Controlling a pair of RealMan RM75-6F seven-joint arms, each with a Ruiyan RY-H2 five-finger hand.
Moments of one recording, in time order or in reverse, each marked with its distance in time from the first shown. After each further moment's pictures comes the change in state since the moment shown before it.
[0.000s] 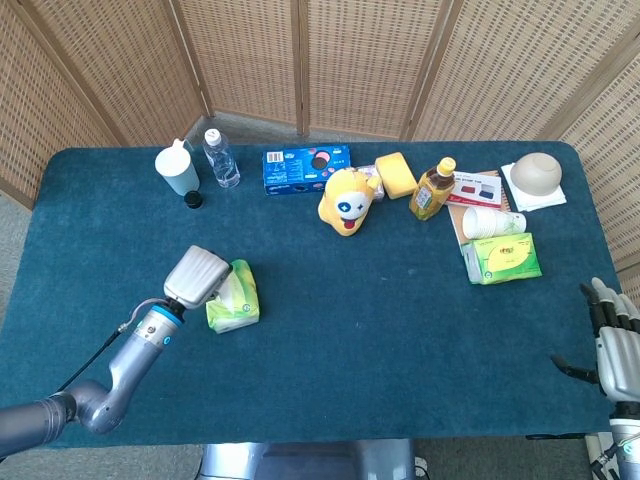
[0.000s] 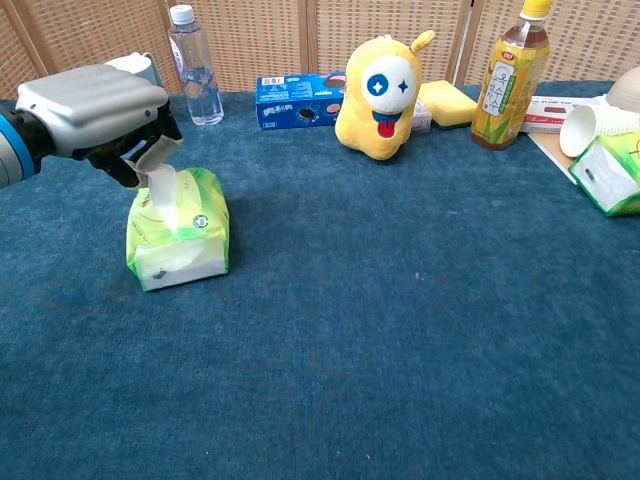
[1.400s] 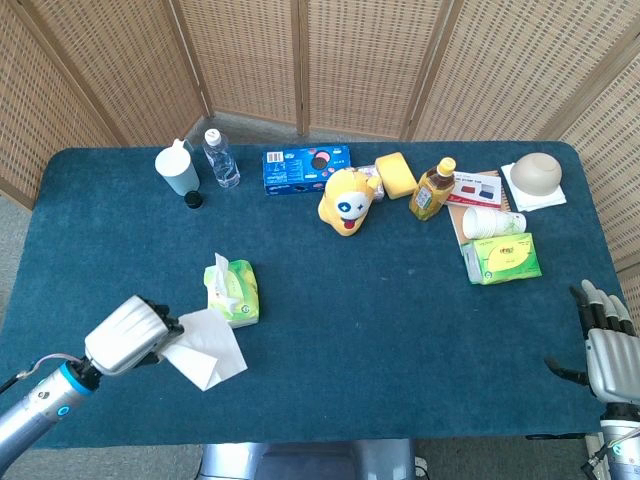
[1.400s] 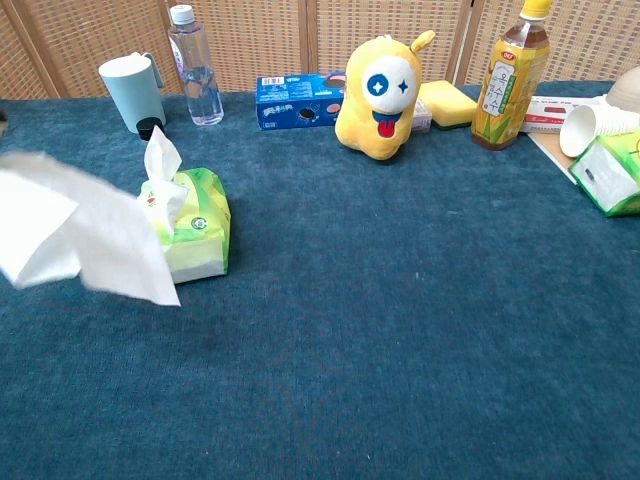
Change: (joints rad) left arm 0.187 0.457 0.251 -0.236 0.571 0.293 -0.509; right arm 0.005 -0.025 -0.012 -0.009 -0.007 0.008 -0.077
